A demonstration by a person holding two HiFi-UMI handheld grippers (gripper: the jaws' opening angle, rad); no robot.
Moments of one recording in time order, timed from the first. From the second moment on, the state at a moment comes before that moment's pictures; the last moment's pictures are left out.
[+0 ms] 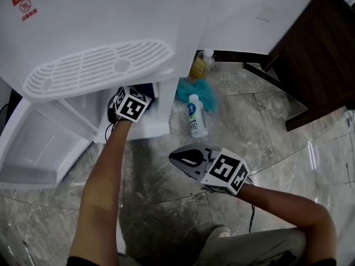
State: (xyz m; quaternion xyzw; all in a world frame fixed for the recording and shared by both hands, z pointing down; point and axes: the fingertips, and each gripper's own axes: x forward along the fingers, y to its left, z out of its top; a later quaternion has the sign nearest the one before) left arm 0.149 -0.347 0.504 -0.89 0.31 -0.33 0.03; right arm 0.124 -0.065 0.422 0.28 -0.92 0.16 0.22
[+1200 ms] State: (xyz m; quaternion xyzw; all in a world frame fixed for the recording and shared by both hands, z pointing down) left arm 0.125 -0.309 0.262 -0.90 0.41 0.15 0.02; right arm 0.052 -0.057 0.409 0.21 -0.94 0.12 0.24
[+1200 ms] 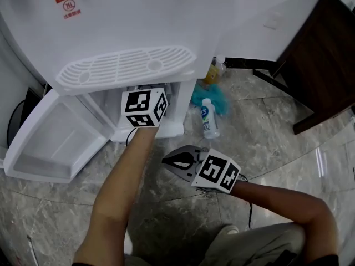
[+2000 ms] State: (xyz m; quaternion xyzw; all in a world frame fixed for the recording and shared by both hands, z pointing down) left arm 0.128 -0.340 0.266 -0.88 0.44 0.15 0.01; right arm 0.063 -0.052 0.413 0.20 -0.94 0.15 0.22
